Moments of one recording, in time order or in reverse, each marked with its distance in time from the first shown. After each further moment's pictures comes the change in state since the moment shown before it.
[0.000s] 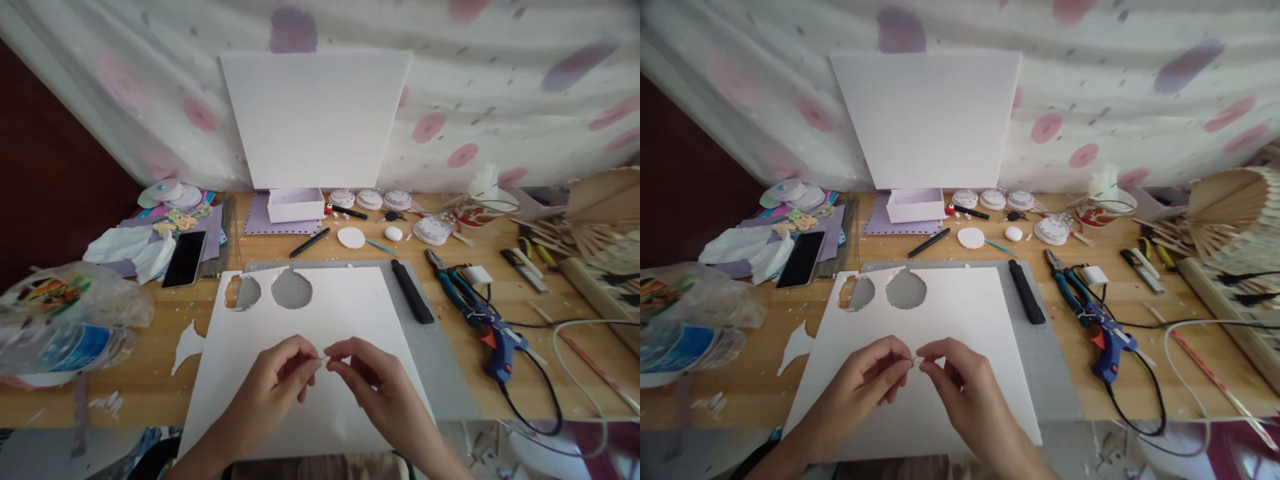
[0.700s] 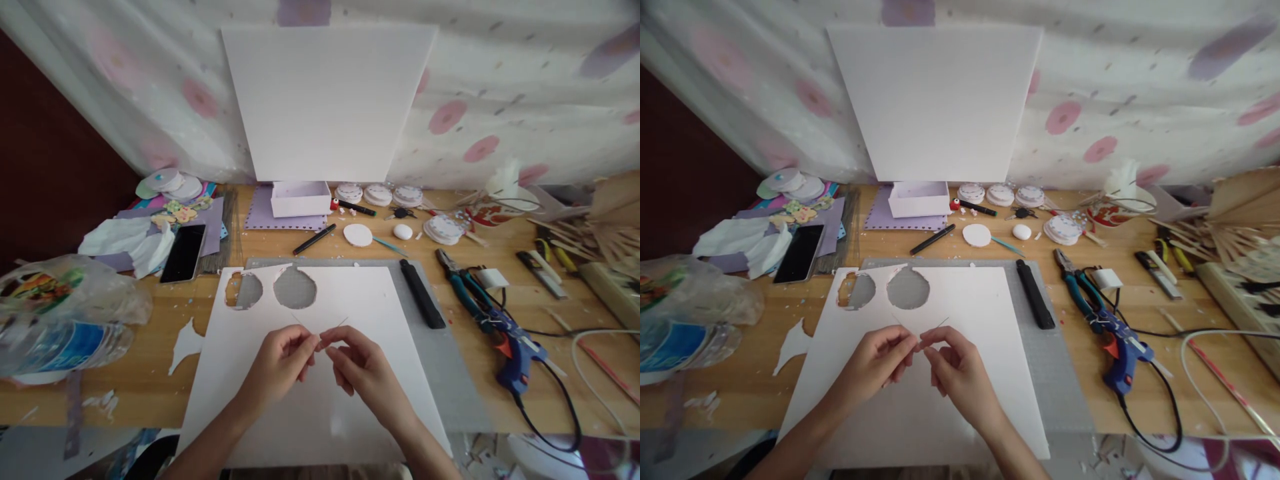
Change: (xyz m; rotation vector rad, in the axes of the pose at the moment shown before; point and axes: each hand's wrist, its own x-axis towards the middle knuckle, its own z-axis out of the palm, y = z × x) left_hand 0.036 -0.022 -0.005 -0.074 0.095 -0.105; right_hand 0.031 0.029 0.018 0.370 -0.033 0.217
